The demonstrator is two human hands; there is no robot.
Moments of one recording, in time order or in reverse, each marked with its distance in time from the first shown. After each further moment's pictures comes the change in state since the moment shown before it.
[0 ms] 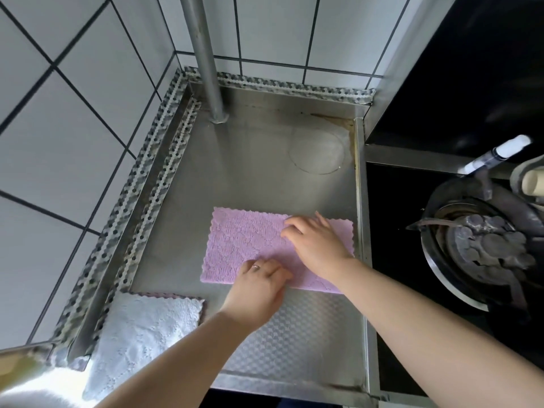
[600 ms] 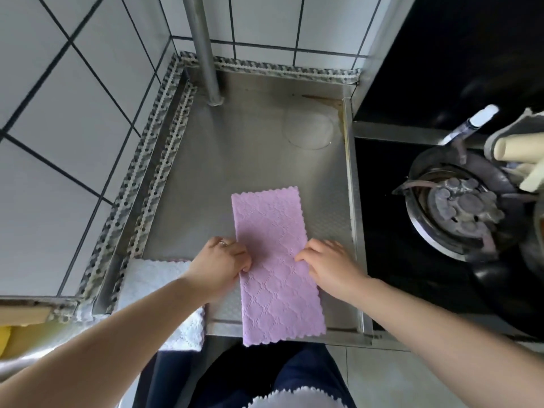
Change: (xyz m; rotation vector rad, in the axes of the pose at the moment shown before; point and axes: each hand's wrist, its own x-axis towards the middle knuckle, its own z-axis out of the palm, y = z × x) left_hand -0.052 -0.041 -0.048 0.200 -0.254 0.123; right_hand -0.100 -0.045 -0.032 0.243 -0.311 0.123
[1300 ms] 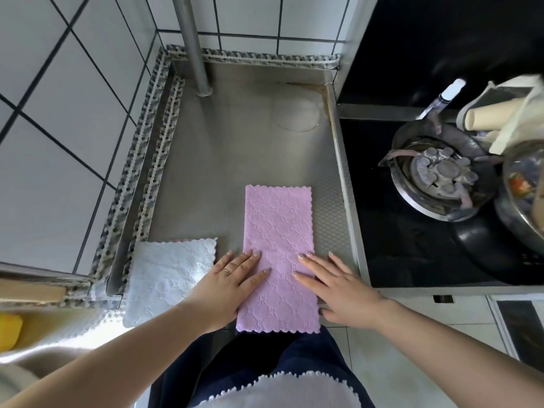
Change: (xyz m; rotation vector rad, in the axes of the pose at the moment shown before) left_hand -0.072 0.030 0.033 0.156 -0.156 0.203; right_hand -0.089 -0.023 0.057 -0.246 -0.170 -0.090
